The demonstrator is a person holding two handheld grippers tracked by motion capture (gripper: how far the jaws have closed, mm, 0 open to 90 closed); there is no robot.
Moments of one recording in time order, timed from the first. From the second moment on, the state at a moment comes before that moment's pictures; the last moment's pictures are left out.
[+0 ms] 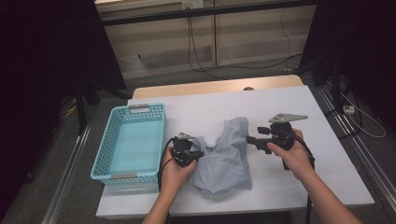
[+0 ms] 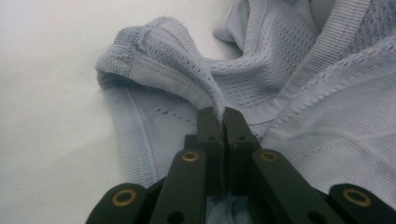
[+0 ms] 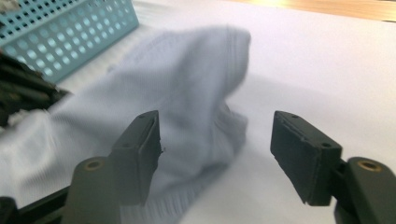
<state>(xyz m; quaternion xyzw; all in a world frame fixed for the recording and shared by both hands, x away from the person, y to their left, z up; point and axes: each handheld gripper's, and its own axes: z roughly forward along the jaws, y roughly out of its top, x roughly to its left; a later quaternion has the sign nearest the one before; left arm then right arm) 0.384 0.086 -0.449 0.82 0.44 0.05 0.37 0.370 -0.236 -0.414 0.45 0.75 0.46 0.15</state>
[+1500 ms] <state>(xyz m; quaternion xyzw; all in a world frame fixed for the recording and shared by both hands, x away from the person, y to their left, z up) 0.385 0.084 -0.438 0.81 0.43 0.06 0.38 0.356 -0.223 -0.425 0.42 0.78 0.46 0.09</state>
